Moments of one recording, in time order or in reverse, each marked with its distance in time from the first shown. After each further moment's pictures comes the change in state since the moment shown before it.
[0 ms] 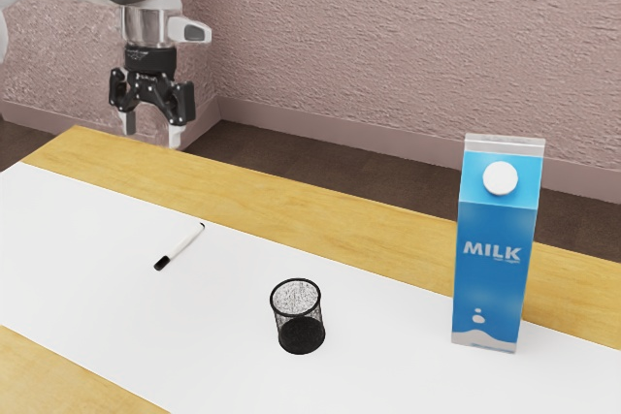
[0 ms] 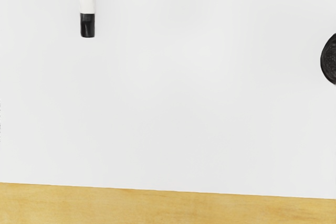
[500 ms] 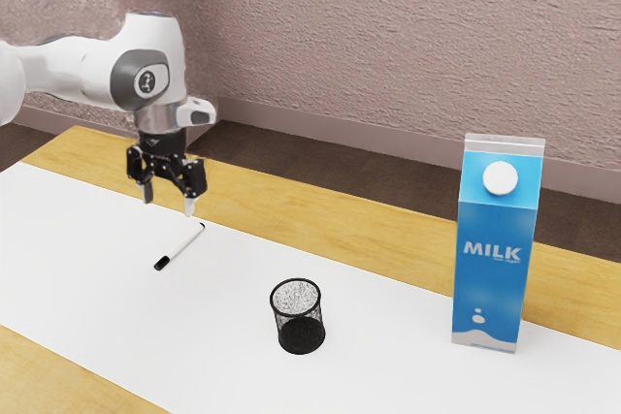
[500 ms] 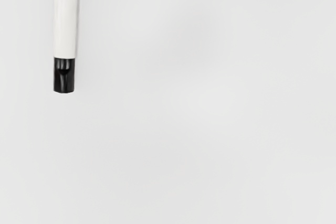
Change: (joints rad) arm -0.001 -0.042 0.047 -0.447 -0.017 0.528 -0.001
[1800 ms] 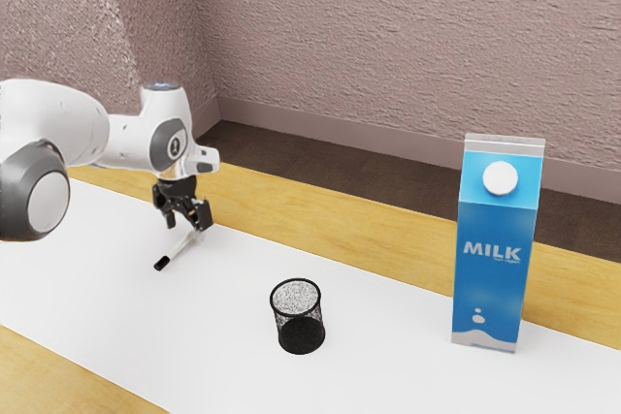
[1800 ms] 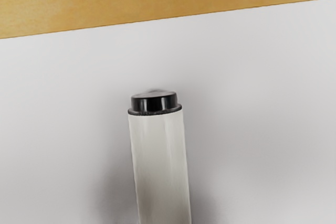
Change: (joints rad) arm 0.040 0.487 0.127 0.226 -0.140 0.345 0.385
